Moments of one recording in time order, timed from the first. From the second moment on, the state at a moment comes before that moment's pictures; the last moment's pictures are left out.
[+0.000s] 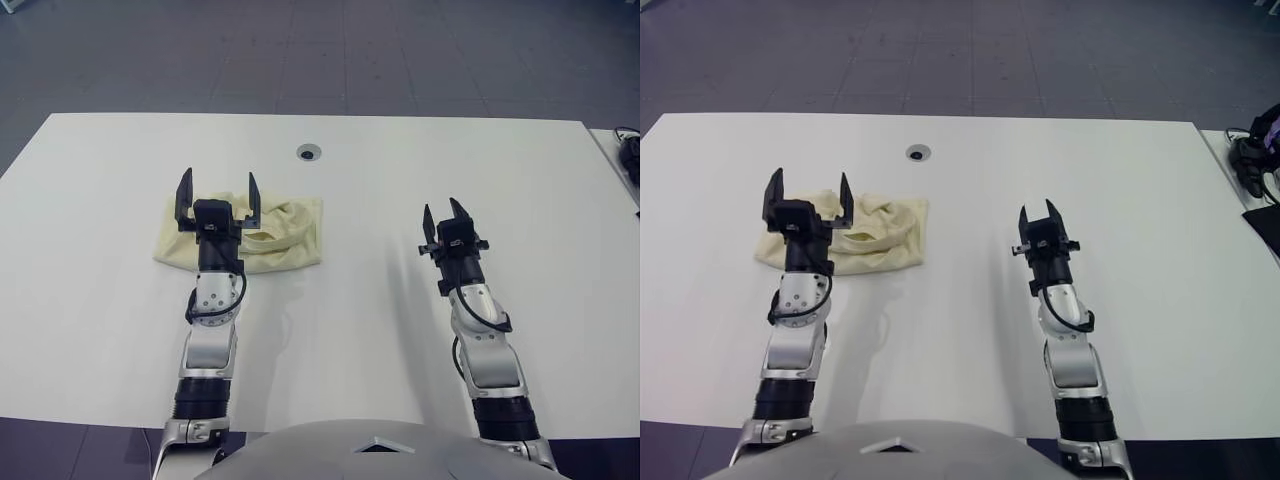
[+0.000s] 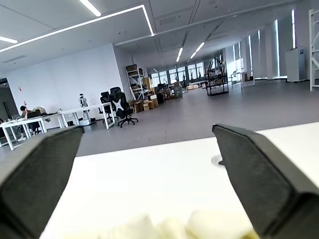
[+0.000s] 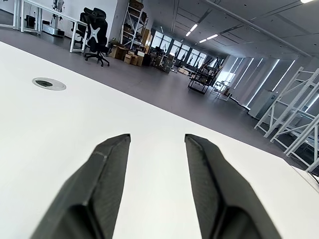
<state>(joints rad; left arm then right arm) -0.05 0.07 0.01 -0.05 0.16 -0.25 0.10 0.03 -0.15 0.04 -0.16 -0.21 0.03 0.00</state>
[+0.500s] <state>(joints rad) -0.06 0.14 0.08 -0.02 0.12 -0.24 0.06 -0.02 -0.12 0.05 -0.18 -0.20 0.05 -0.01</state>
